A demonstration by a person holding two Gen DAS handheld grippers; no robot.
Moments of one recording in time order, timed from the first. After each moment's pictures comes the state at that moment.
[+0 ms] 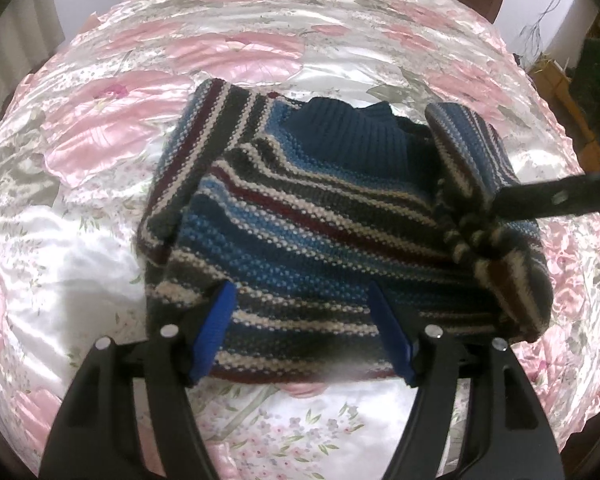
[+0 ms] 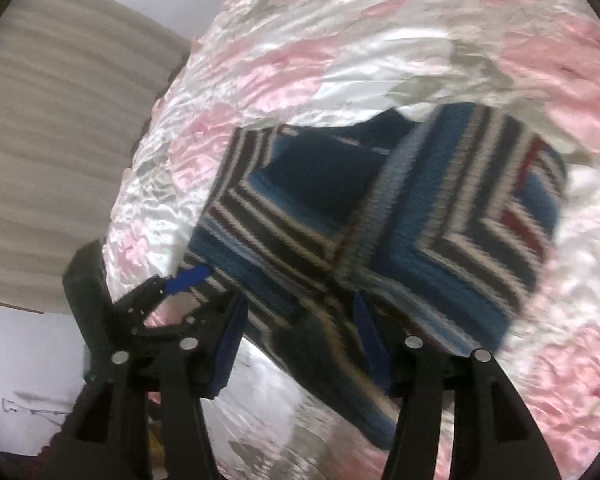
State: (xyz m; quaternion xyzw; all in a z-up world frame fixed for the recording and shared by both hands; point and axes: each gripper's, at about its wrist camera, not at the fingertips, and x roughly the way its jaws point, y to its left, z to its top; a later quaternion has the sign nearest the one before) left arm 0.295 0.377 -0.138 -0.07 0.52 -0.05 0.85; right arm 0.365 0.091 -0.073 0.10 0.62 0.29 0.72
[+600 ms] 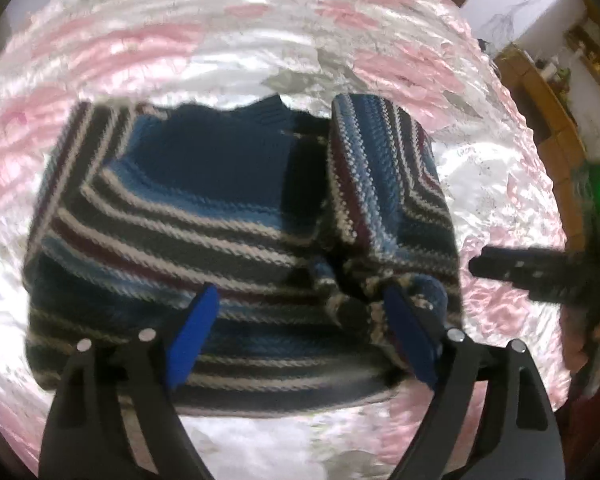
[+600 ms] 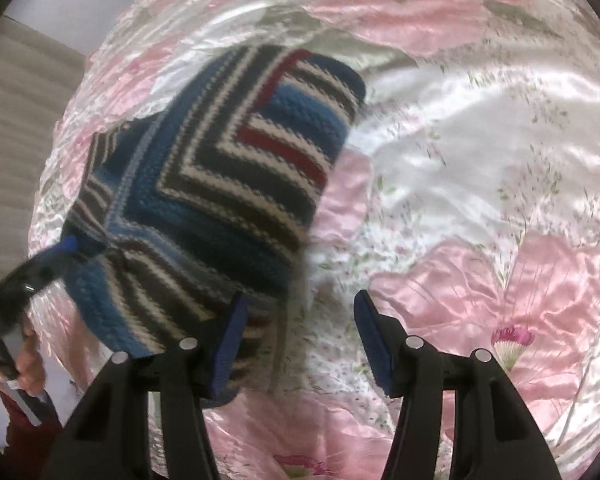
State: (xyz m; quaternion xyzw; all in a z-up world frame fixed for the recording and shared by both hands) left arm 0.340 0.285 -0.122 -0.12 0.57 -0.13 0.80; right arm 0.349 -0.032 -0.134 0.07 0.66 0.14 0.74
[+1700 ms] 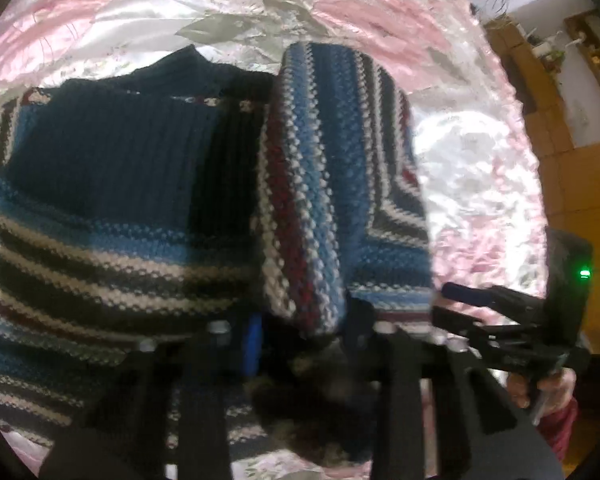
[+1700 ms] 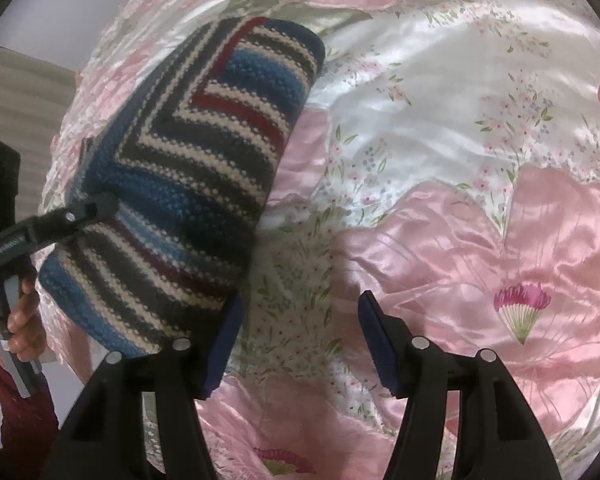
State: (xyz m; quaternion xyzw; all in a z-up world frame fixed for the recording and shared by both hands) left arm 0.395 0.230 -0.160 -0.14 0.63 -0.20 0.74; right arm 0.327 -0.065 -0.155 0.12 0.66 0.14 0.73
